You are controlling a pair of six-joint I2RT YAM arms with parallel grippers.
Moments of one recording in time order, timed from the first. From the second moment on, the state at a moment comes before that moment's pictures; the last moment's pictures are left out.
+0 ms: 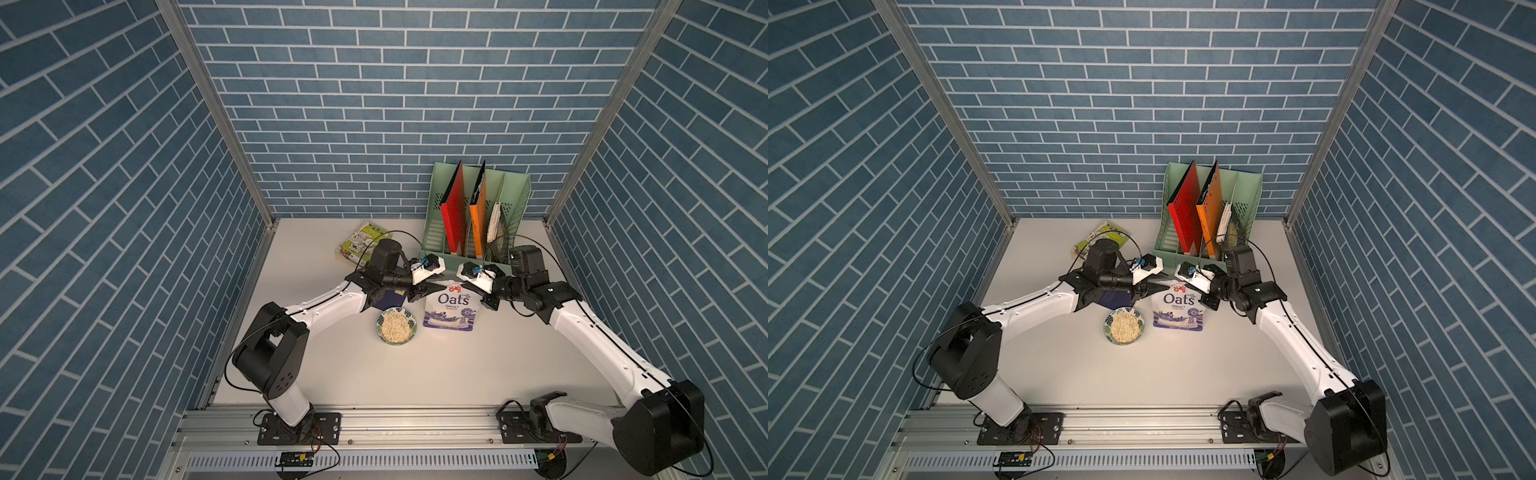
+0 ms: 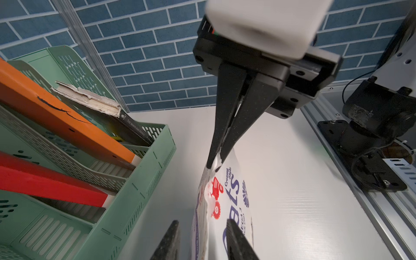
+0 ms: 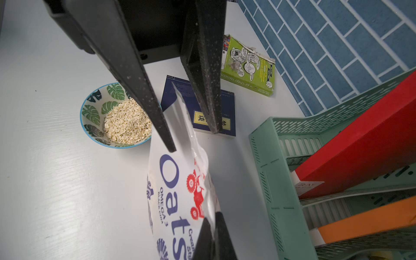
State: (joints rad) left arm -0.64 1.66 1.12 0.14 0.76 0.46; right arm 0.37 1.20 0.97 -0.51 -0.54 -0.83
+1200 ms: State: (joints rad) left arm -0.69 1.76 1.27 -0.01 0.69 0.55; right arm 0.18 0.98 0.97 -0.47 -0.53 -0.62
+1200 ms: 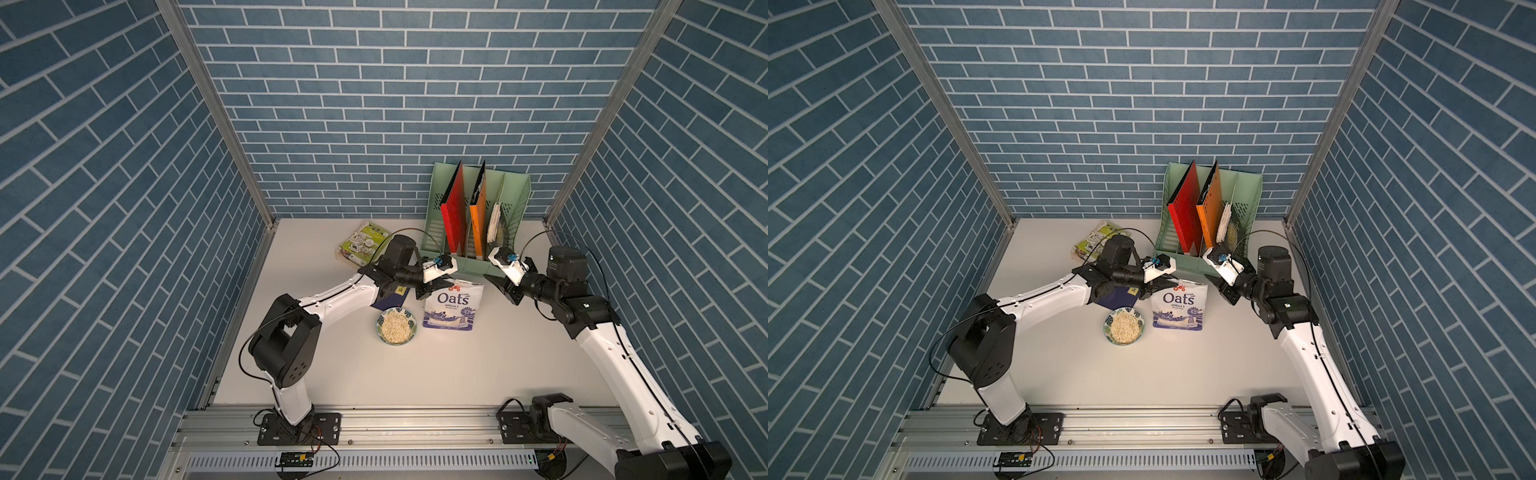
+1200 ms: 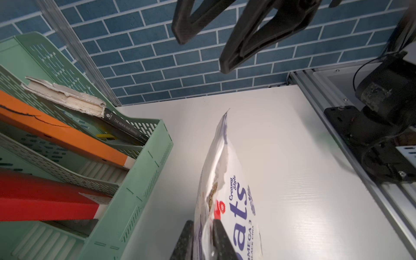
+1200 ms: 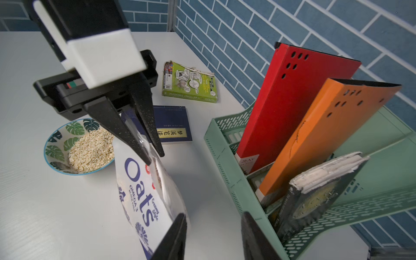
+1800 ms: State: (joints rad) left arm -0.76 1.76 1.43 -0.22 0.49 0.66; right arm 0.13 0.88 0.90 -0.42 -0.49 -0.49
